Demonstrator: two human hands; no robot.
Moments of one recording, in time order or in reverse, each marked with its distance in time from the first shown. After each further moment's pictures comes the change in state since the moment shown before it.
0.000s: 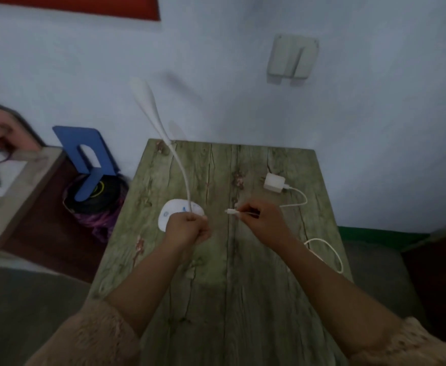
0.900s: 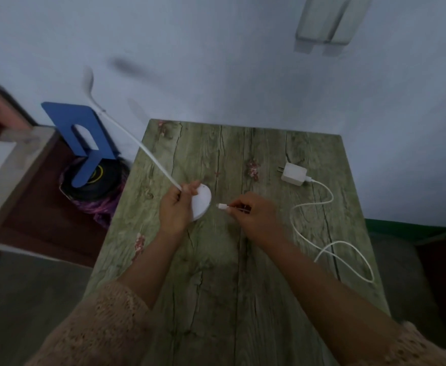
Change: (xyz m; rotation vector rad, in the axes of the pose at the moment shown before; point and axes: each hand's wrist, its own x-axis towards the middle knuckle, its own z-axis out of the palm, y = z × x) left_hand 0.076 -0.016 -0.012 -0.074 0.121 0.372; right_hand 0.029 0.013 0.059 0.022 -0.019 0.080
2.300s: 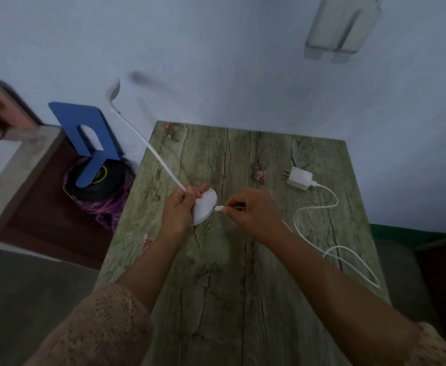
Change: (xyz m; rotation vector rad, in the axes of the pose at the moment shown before) left_hand 0.006 -0.002 -0.014 -0.176 -0.133 0.013; right_hand 0.013 -0.043 -0.006 -0.207 -0.148 -0.084
